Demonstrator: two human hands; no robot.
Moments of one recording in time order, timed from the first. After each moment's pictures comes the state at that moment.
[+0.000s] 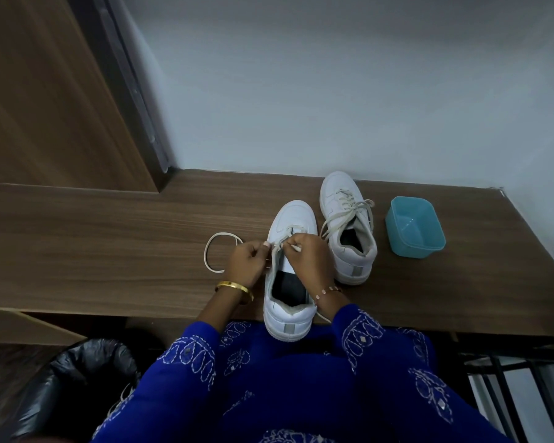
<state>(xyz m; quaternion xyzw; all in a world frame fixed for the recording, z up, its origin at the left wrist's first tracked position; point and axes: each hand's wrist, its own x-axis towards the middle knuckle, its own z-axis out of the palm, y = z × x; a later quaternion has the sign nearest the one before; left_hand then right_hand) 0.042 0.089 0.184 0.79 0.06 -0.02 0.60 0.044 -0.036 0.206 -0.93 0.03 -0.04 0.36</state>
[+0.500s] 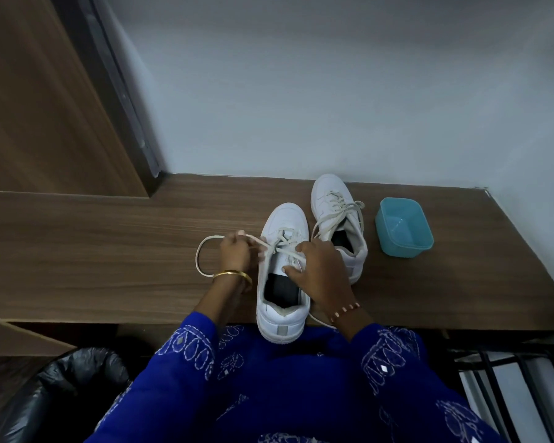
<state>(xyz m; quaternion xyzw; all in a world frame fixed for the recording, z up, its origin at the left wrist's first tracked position) 0.064 0.075 0.198 0.62 0.27 -0.01 0.74 0.023 -0.066 0.211 -0.98 -0.05 -0.06 0.20</state>
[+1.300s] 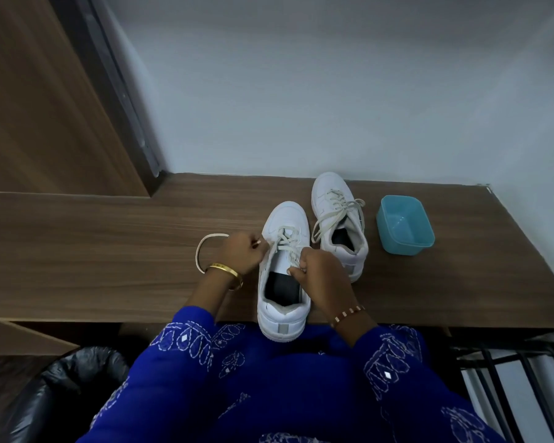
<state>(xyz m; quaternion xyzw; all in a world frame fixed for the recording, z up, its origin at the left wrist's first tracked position) 0.066 0.097 0.206 0.92 -0.05 -0.06 0.38 0.012 -0.068 0.211 -0.97 -0.07 -0.02 0.24</state>
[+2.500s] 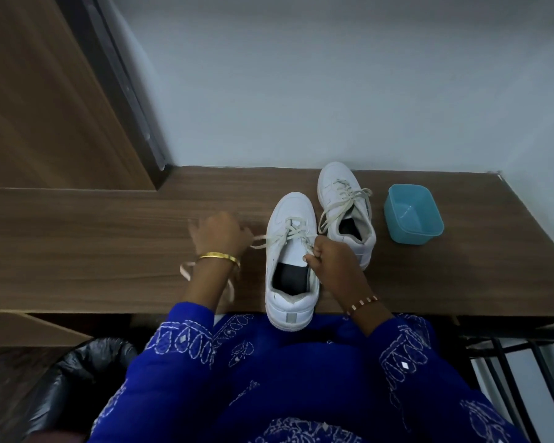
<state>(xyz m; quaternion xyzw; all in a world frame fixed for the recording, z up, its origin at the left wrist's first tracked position) 0.054 0.110 0.246 0.98 0.11 -0.02 0.14 0.014 -0.076 0.212 -0.95 -0.04 -0.01 0.30</state>
